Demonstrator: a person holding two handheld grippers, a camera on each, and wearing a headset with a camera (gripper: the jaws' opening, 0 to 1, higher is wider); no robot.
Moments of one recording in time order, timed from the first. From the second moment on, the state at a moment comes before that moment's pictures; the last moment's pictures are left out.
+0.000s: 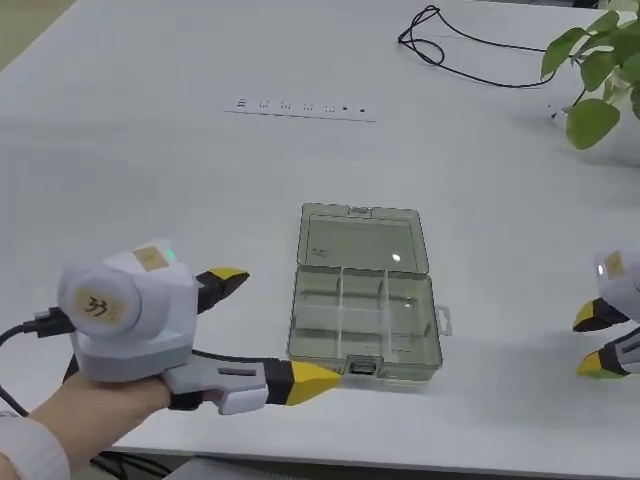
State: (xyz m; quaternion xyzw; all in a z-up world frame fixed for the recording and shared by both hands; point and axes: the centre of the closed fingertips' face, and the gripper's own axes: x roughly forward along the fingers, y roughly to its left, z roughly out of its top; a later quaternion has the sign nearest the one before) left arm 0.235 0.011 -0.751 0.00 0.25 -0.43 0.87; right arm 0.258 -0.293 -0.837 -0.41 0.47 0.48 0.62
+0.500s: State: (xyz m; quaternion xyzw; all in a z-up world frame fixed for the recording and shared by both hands) left arm 0.240 0.008 -0.750 -0.02 0.25 -0.43 0.87; right arm 0.261 -0.231 -0.804 -0.41 0.39 0.51 0.65
